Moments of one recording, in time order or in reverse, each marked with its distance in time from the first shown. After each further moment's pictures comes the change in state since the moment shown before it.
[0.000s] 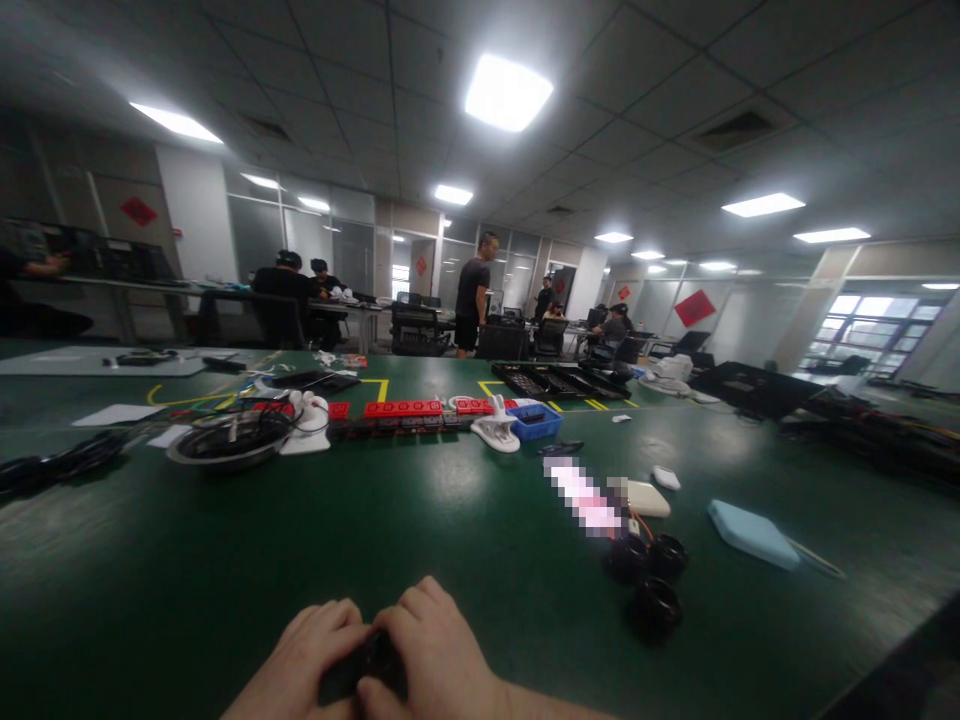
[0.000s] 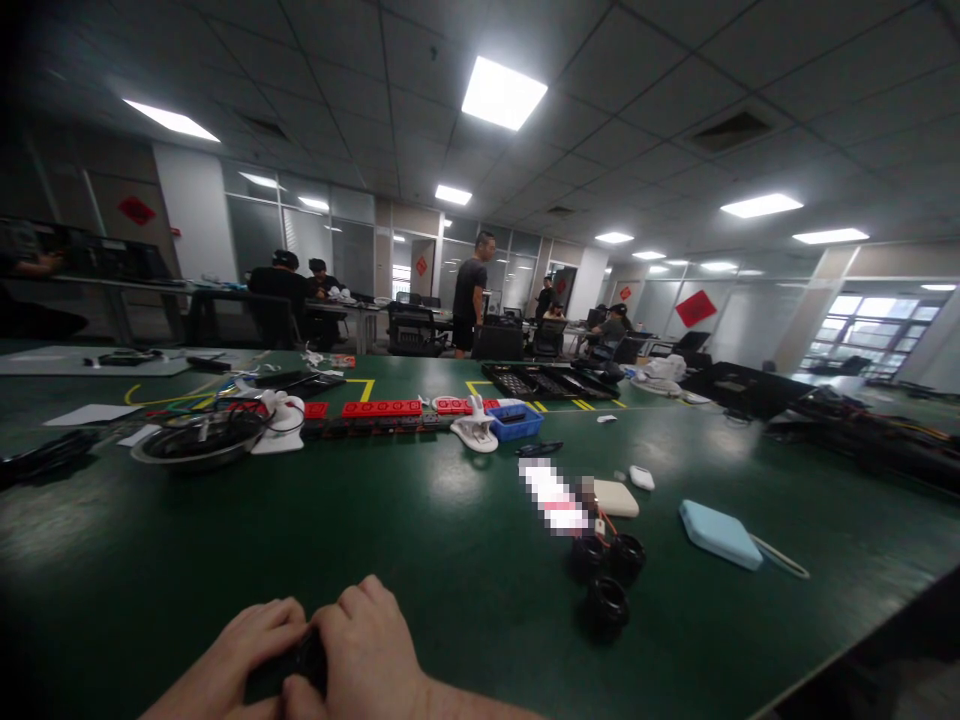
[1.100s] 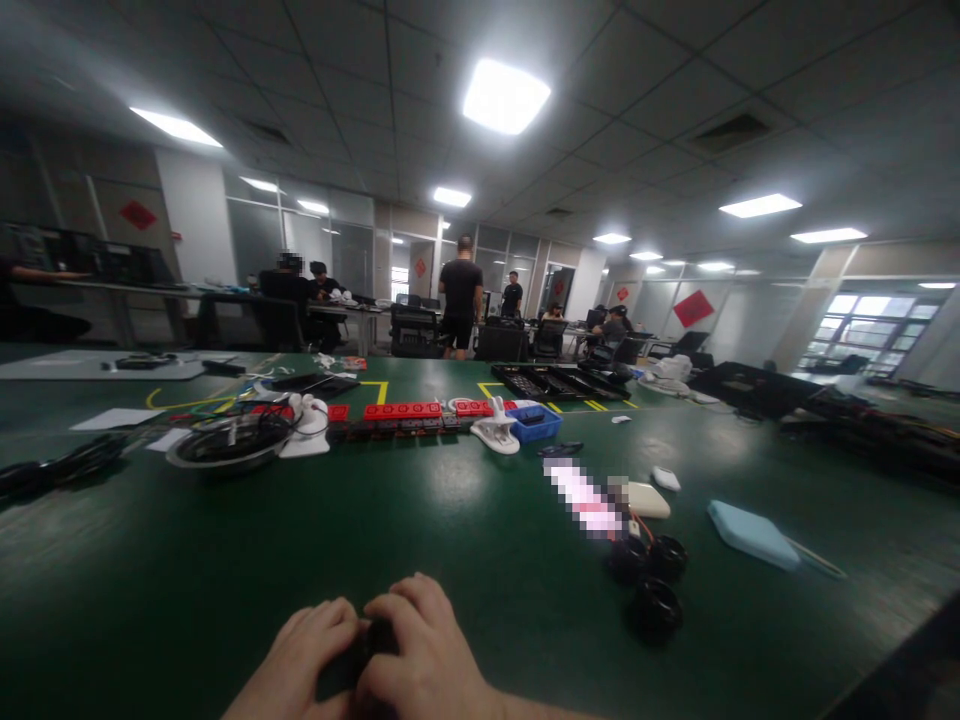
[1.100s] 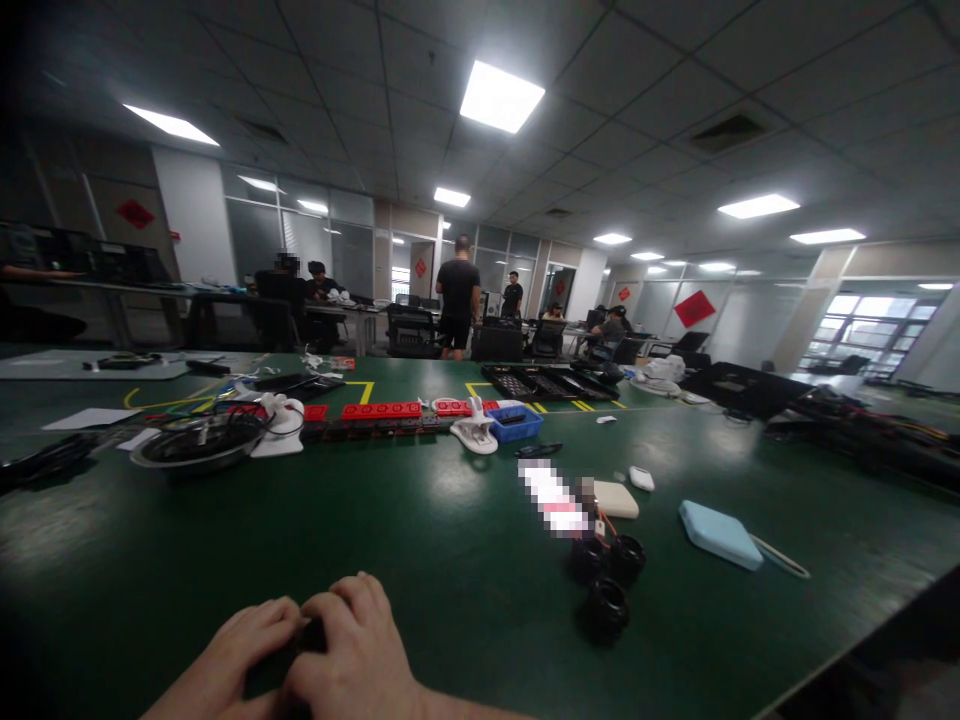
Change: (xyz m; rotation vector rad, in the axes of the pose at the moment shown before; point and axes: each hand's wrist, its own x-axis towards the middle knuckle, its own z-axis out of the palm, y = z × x) left_hand 0.001 -0.010 0.006 -0.052 0.135 -0.034; right_hand -0.002 0.004 0.007 -0.059 0.141 -0.276
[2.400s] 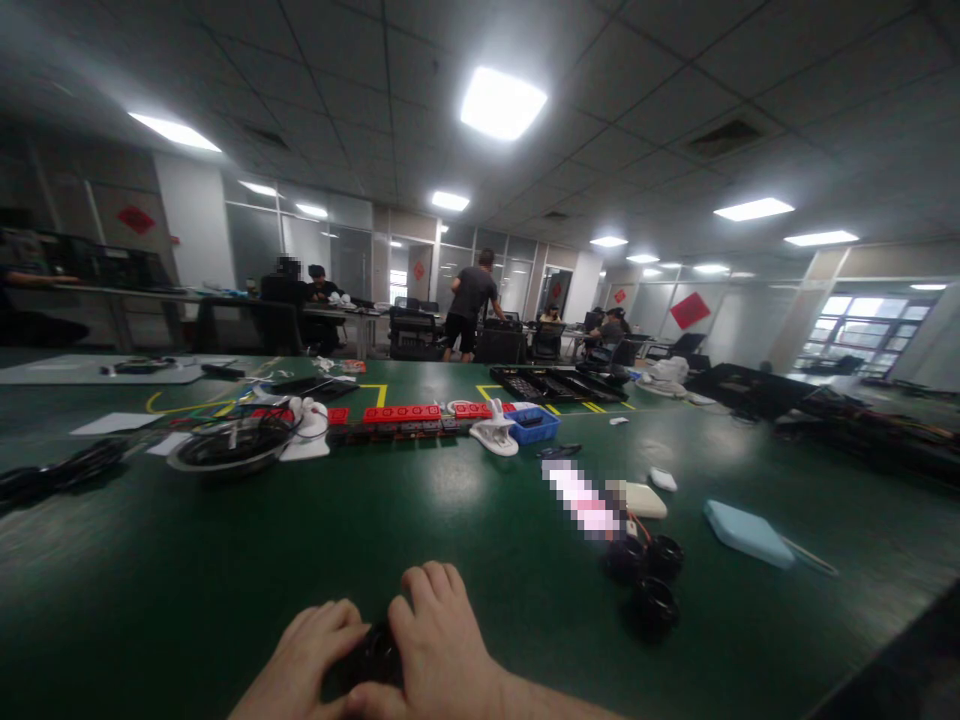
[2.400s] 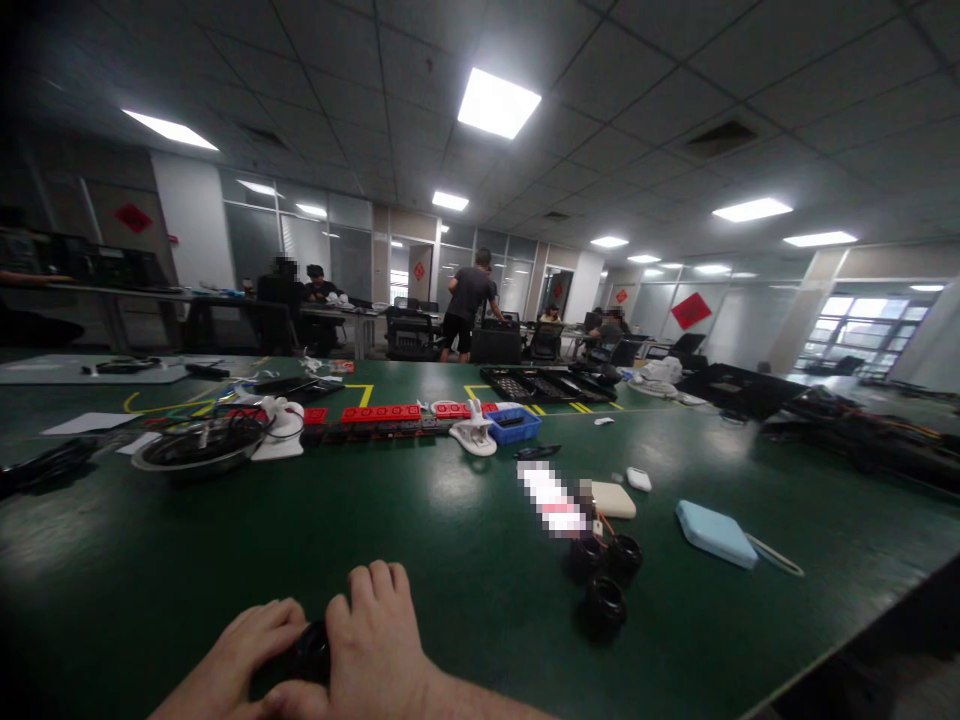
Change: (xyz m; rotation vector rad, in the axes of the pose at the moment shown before) left_hand 0.001 -0.007 0.005 0.077 0.012 0.127; right_hand 0.005 0.003 -0.002 -0.182 -0.075 0.241
